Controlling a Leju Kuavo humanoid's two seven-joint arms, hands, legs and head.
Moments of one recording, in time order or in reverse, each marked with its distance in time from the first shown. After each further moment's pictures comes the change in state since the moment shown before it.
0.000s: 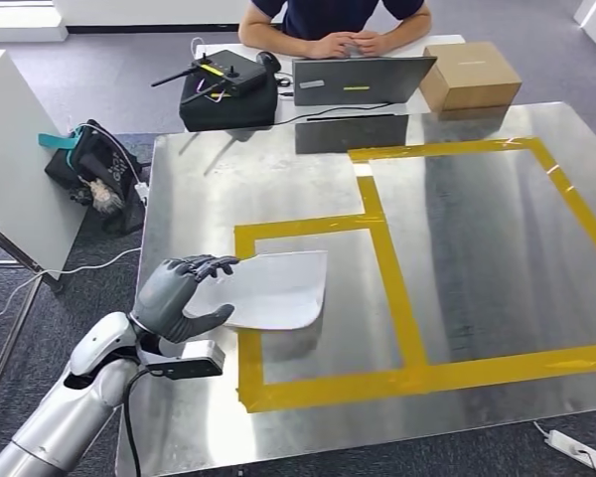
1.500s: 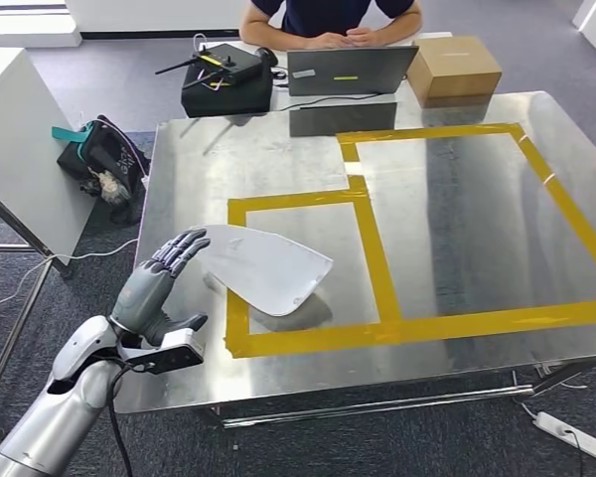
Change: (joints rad) left arm 0.048 0.029 0.097 -0.026 0.043 -0.033 0.013; right arm -0.010 0.005 0.012 0.001 0.006 0.004 0.026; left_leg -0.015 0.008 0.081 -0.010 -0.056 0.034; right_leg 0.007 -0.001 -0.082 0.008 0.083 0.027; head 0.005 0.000
